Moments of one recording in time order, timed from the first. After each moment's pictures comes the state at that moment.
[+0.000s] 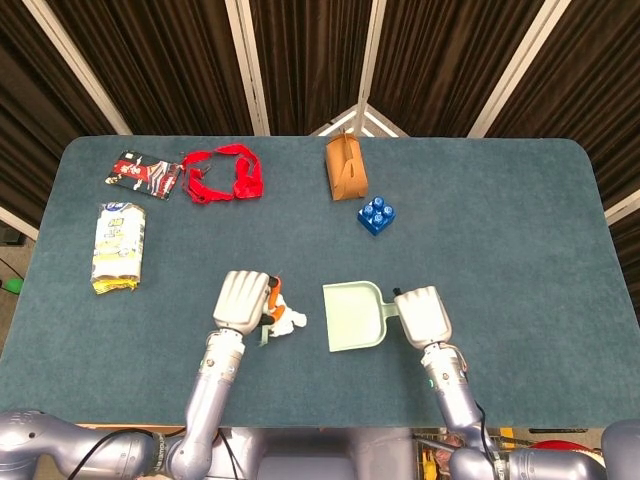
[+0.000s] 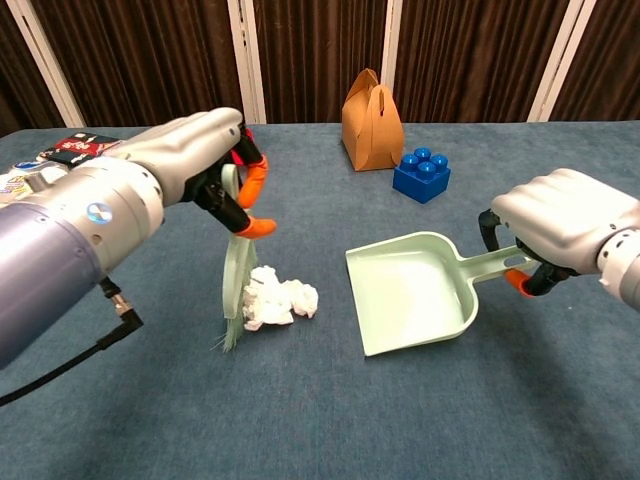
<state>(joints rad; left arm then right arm) -0.75 -1.87 -0.28 -1.75 0.92 1.40 0.78 0.59 -1.63 0.08 -1.64 -1.01 1.29 -1.03</state>
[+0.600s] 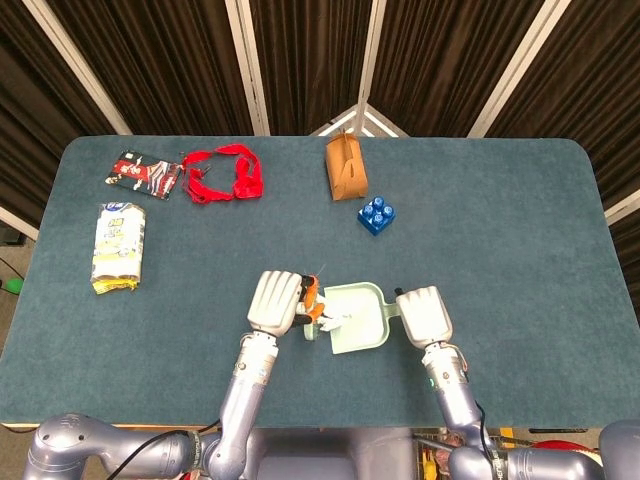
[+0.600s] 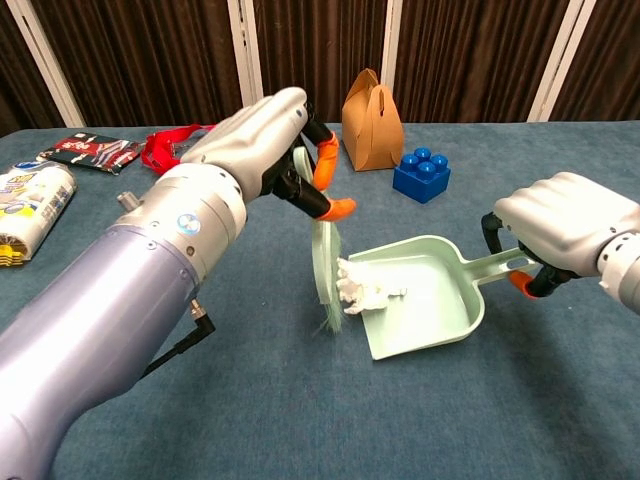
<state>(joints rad) -0.79 -2.05 -0.33 -1.56 1.09 1.40 0.59 0.59 -1.64 0.08 -1.62 -1.01 1.29 -1.02</state>
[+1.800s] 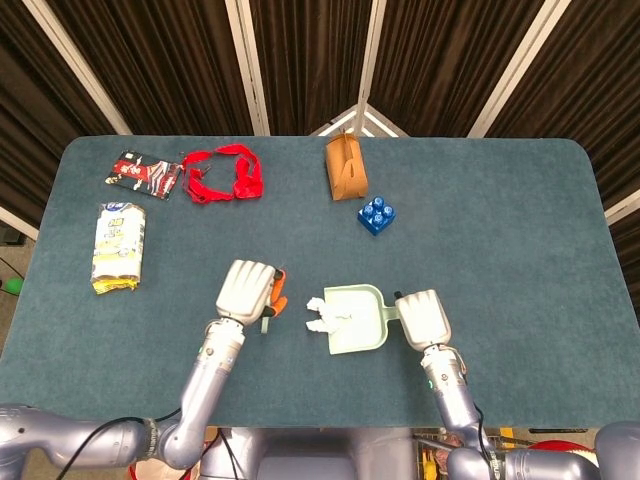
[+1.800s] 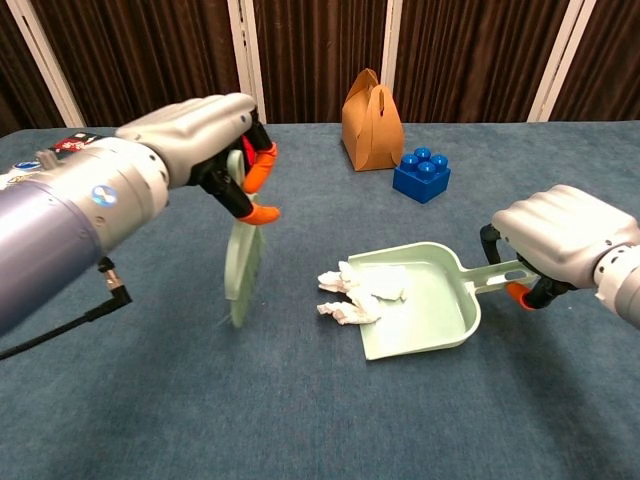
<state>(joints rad) -0.77 -1.82 -0.29 -1.68 0.99 1.30 0.75 0.58 -1.66 0.08 -1.59 -1.00 1.28 -1.01</state>
